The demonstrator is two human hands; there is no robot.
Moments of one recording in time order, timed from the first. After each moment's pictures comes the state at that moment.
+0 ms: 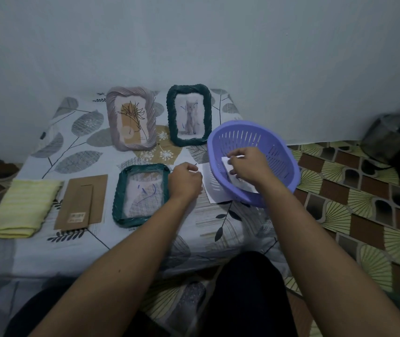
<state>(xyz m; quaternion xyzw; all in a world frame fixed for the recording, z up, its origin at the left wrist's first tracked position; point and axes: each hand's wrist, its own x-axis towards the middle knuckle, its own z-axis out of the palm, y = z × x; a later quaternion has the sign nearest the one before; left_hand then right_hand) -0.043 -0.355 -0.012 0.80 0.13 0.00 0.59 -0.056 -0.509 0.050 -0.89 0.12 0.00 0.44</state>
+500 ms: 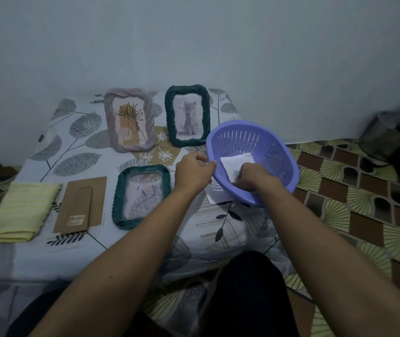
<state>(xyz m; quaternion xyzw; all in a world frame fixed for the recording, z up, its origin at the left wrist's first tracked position) -0.043 -0.364 0.021 0.82 0.03 -0.01 0.57 -0.039 -0.528 0.022 -0.97 0.11 0.16 0.14</state>
